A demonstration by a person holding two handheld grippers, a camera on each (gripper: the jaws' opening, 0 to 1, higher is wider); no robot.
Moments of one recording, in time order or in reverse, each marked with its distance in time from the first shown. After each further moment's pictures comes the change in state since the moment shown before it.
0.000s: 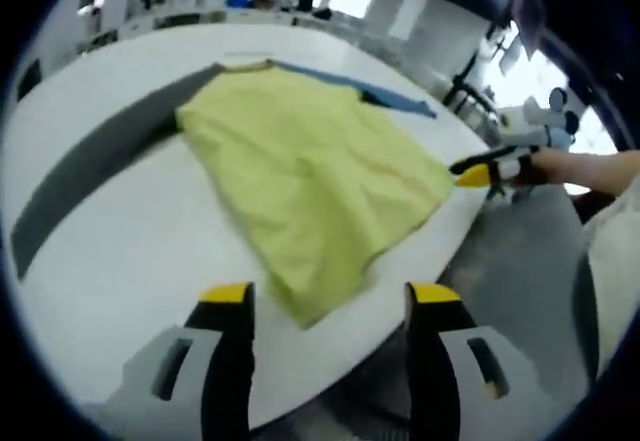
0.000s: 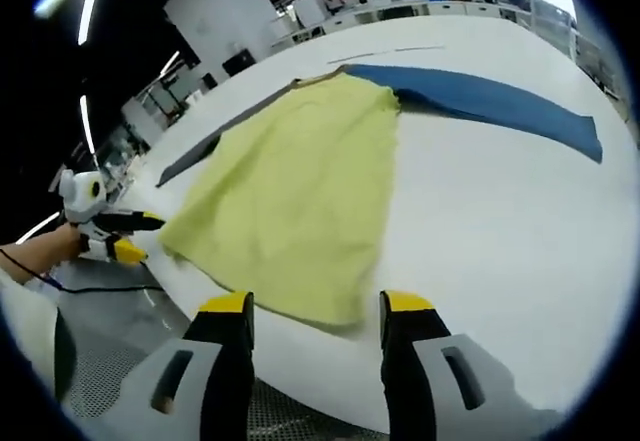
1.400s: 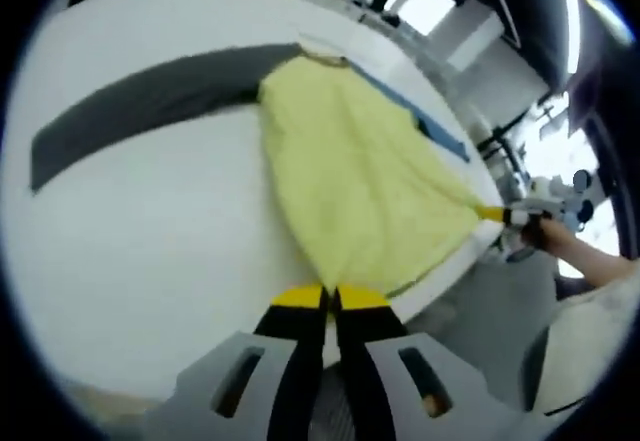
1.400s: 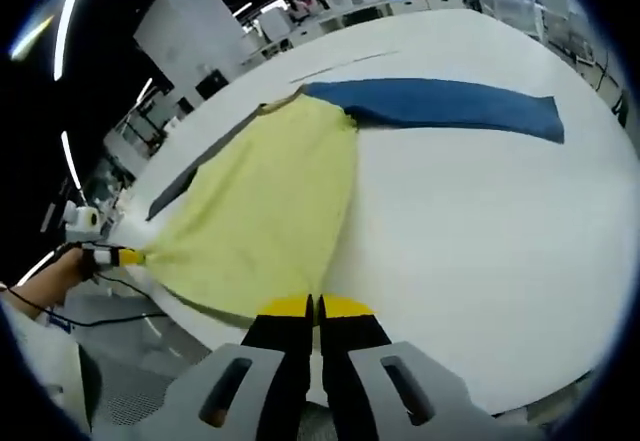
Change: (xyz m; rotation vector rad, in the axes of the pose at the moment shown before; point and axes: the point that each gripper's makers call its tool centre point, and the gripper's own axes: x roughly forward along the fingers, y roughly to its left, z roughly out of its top) left arm -0.045 0.039 0.004 -0.344 0.021 0.047; right arm -0.039 -0.027 0.019 0.157 -0.042 -0.038
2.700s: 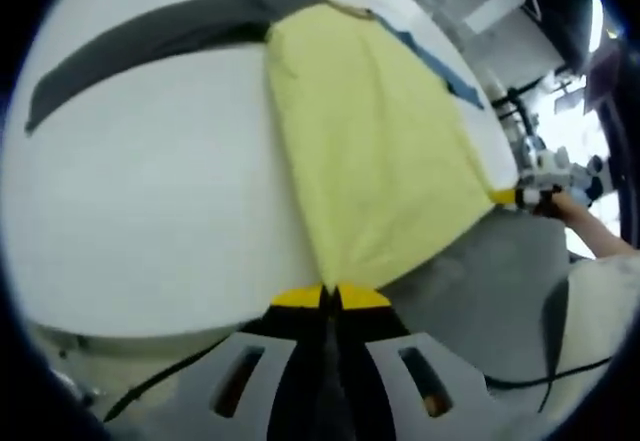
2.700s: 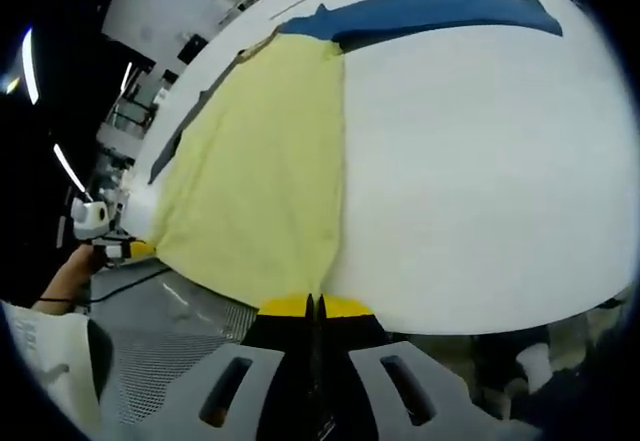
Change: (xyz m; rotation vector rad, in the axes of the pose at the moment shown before) left arm -0.003 0.009 -0.071 -0.006 0.232 0.047; right arm -0.003 0.012 -0.083 0.115 0.275 0.029
